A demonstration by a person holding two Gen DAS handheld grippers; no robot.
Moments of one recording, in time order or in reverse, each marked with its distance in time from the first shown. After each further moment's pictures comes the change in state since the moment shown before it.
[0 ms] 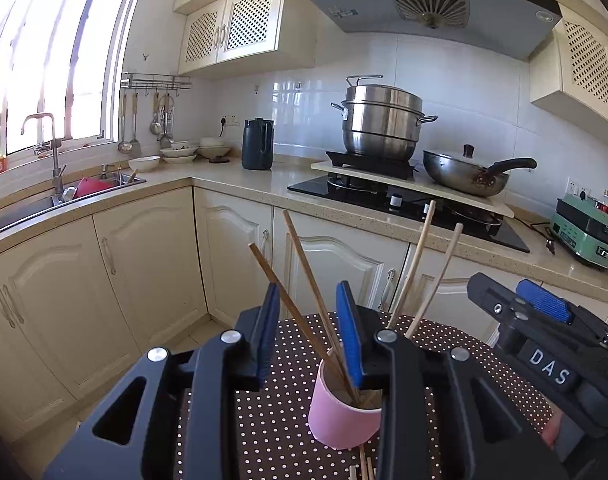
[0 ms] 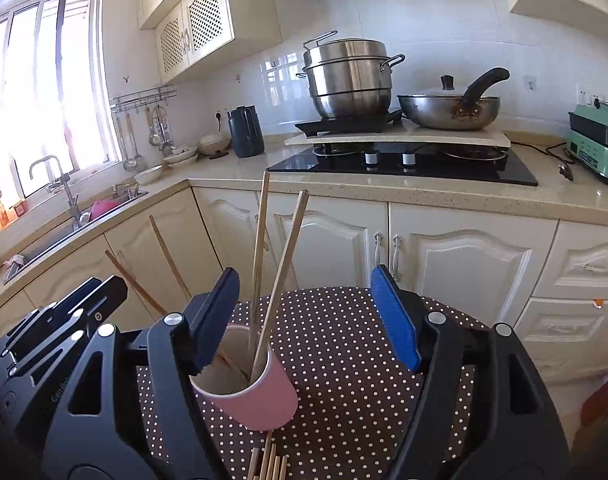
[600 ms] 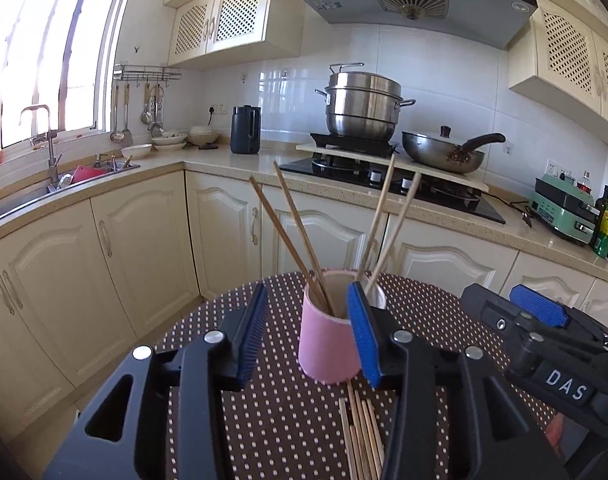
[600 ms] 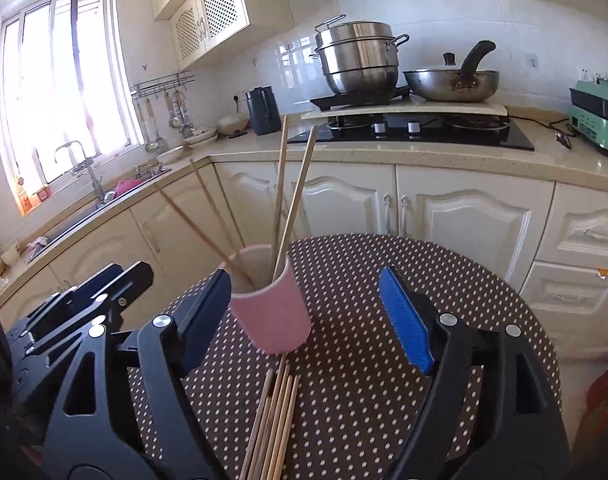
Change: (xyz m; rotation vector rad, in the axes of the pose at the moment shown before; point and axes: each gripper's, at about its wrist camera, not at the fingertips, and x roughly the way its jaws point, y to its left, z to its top) left arm -0.052 -0.002 -0.048 0.018 0.050 -0.051; right arm -0.059 -0.005 -0.054 0.013 0.067 0.081
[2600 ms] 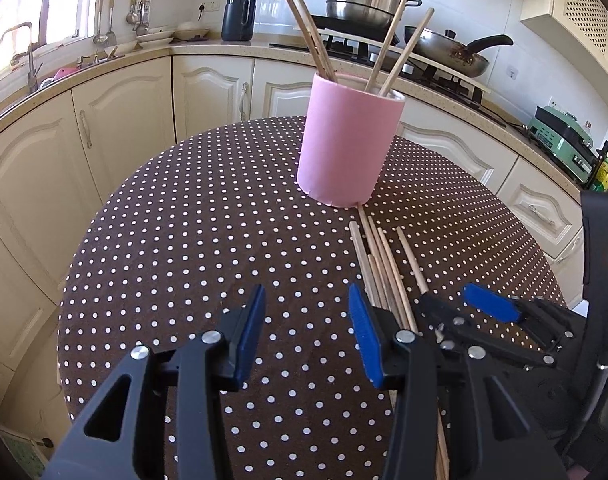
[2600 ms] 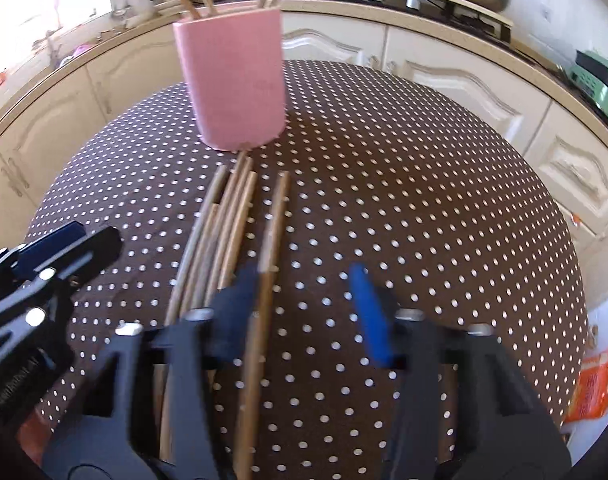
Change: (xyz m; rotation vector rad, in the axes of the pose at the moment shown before) left arm 0.025 0.022 -0.119 -0.041 0.354 -0.069; right arm 0.067 0.024 -0.134 -0.139 0.403 -0.199
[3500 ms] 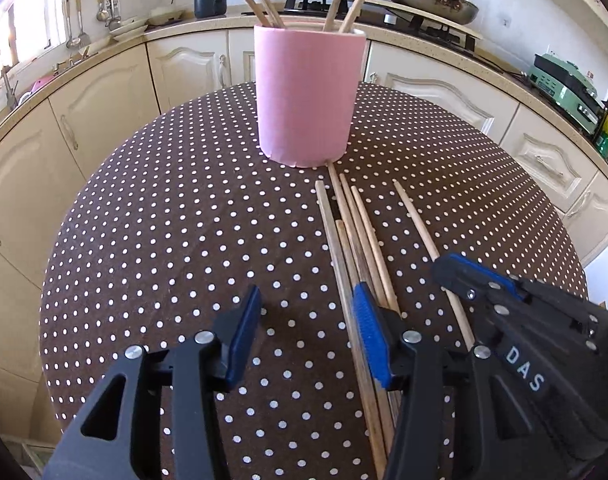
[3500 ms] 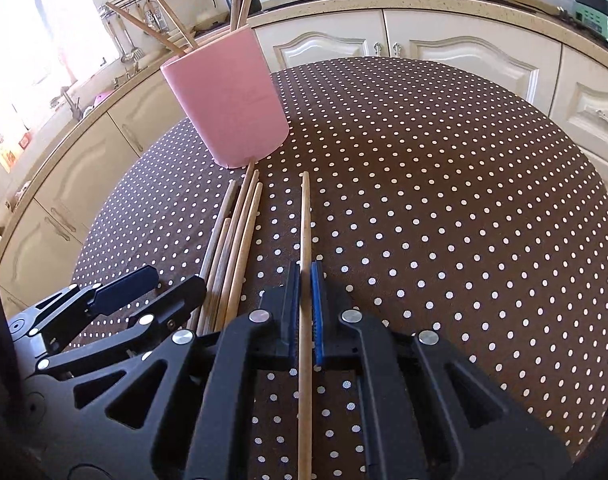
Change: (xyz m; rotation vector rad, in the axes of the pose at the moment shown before) left arm 0.030 -0.045 -0.002 0.095 0.139 0.044; right arm -0.007 -0.042 -0.008 0.183 -0.012 0.212
